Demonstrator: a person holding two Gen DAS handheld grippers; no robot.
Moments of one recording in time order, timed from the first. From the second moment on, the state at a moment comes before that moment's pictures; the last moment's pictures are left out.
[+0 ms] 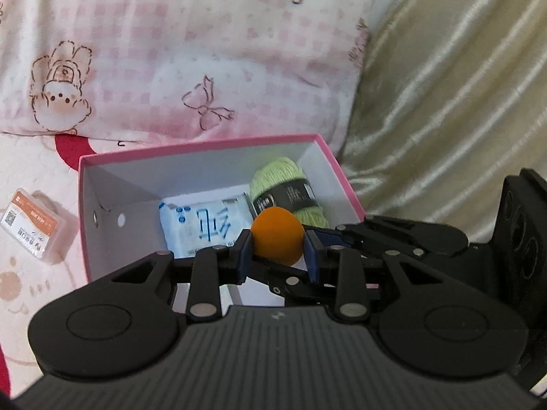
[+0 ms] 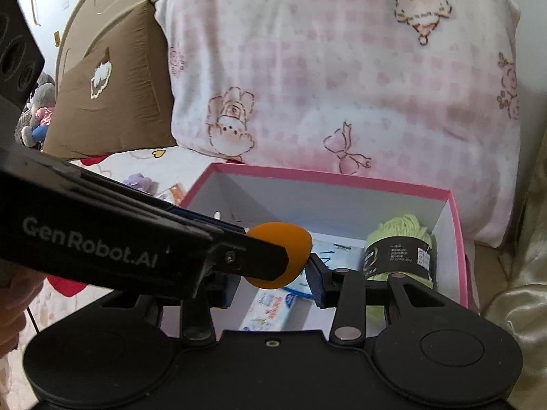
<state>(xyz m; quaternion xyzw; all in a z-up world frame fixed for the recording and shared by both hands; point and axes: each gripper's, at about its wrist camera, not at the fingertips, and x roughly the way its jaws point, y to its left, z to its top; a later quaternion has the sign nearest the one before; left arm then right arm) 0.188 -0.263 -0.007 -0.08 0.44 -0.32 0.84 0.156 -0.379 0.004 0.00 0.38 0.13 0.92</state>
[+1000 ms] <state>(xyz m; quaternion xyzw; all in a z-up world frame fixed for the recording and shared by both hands) 0.254 -0.288 -0.061 -0.14 0.42 -0.28 0.85 0.245 -0.420 -0.026 0.02 0.42 0.13 0.90</state>
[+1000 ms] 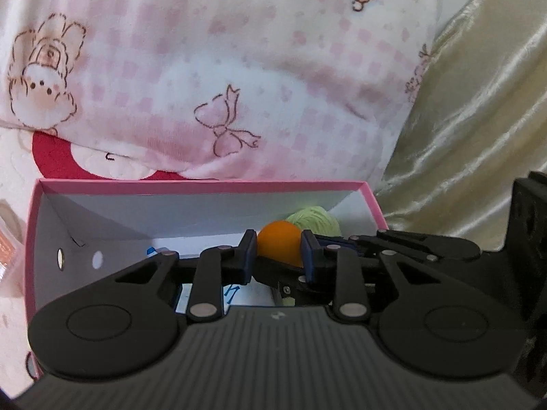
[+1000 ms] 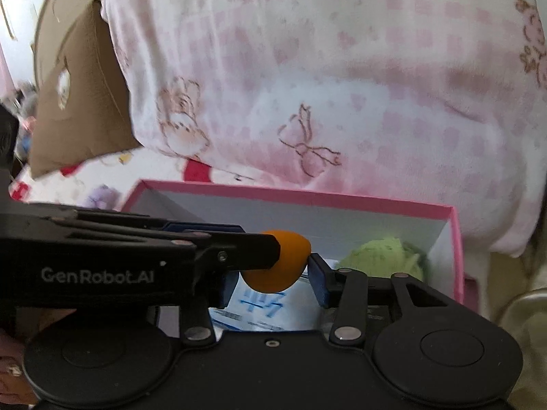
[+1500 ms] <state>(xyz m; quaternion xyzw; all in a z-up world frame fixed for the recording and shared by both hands) 0.265 -0.283 -0.085 -0.16 0.45 -0.25 0.84 0.255 -0.402 -0.040 -0.04 0.45 0.12 0.89</state>
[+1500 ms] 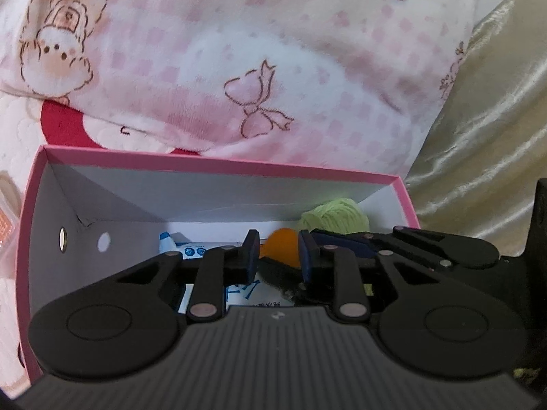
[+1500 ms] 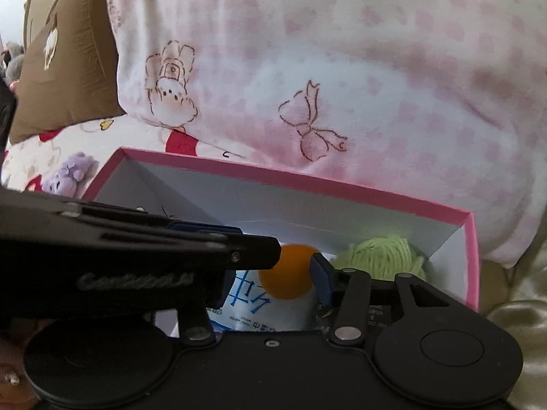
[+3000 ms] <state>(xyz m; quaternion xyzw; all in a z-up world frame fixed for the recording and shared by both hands) 0.148 -0.189 0.027 -0.02 0.49 -0.25 0.84 0.084 -0.350 0.050 -0.05 0.37 0.09 0.92</state>
